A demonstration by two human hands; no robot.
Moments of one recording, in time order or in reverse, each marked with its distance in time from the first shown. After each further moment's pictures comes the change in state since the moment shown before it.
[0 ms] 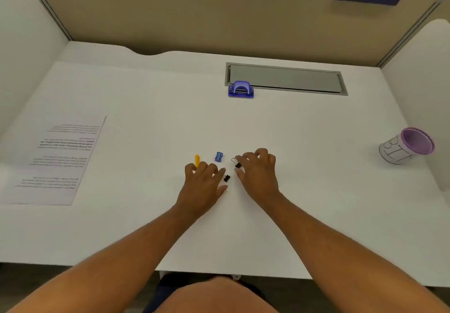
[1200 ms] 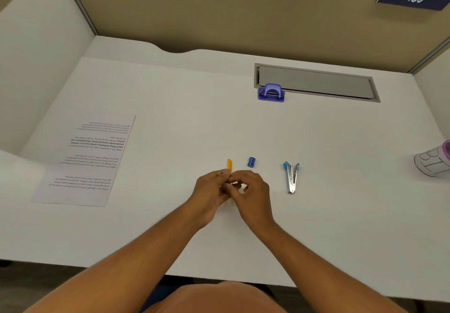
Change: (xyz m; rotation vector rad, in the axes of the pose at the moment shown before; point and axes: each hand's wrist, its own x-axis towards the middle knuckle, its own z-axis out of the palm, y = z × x) left_hand -0.014 -0.055 -0.053 -2.080 -0.220 -1.158; right_hand -0.019 -0.131 -0.011 0.878 0.002 0.289
